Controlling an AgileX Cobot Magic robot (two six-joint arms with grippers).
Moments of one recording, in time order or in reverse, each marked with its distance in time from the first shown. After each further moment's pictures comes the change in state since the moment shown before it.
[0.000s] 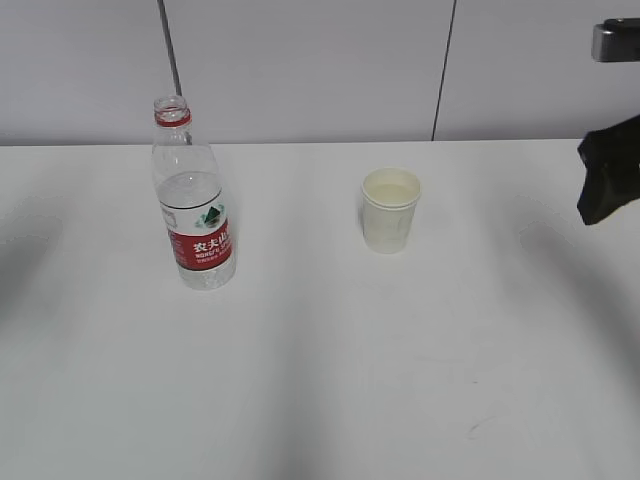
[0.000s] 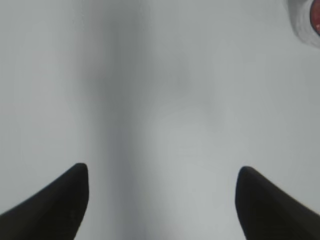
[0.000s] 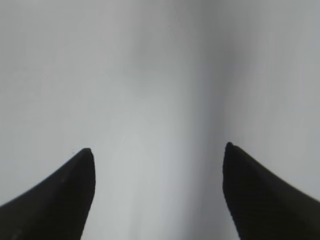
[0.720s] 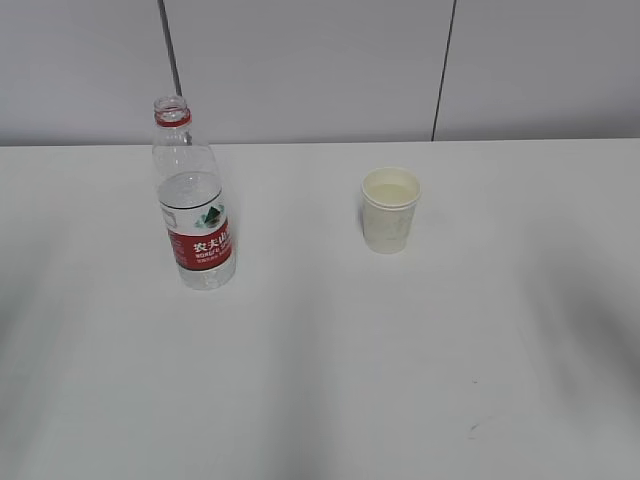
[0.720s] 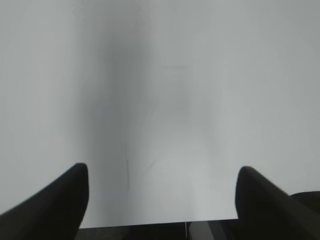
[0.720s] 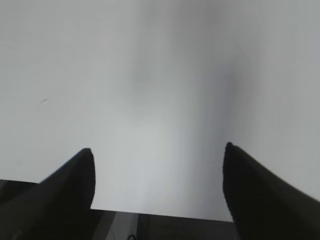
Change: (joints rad) left arm 0.000 -0.490 0.450 -0.023 -0.025 -0.020; right arm 0.000 -0.388 0.454 0.000 -0.089 -0.009
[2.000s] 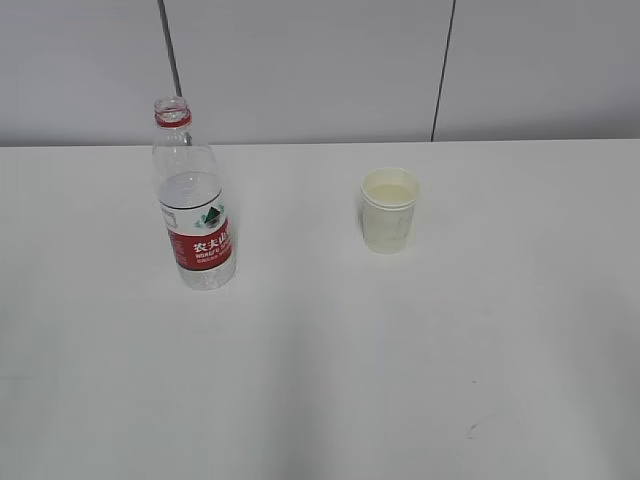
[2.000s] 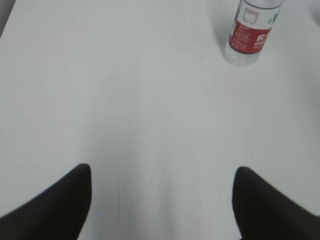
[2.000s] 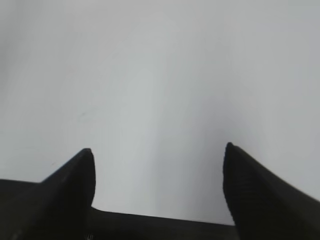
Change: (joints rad) left arm 0.000 -0.730 0.103 -0.050 0.131 -0.006; right arm 0.000 -0.807 0.275 0.034 0.046 -0.002
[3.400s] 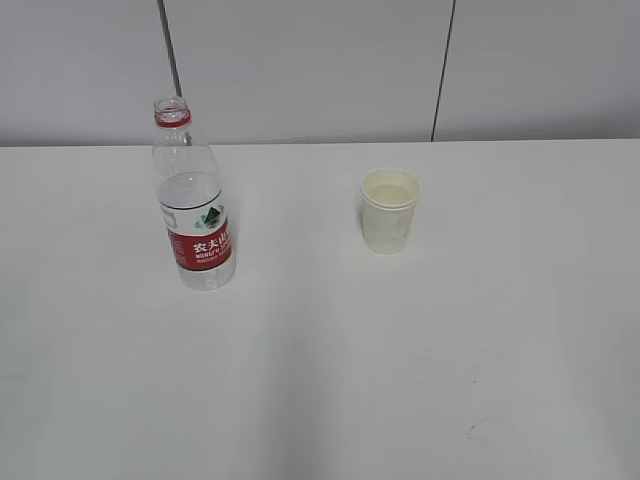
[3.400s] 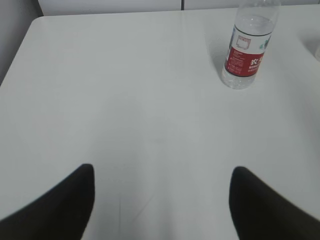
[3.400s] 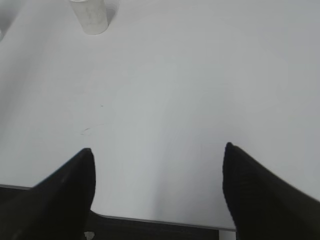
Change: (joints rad) left arm 0.000 -0.137 0.005 0.000 -0.002 0.000; right arm 0.000 -0.333 0.021 -0.008 0.117 0.000
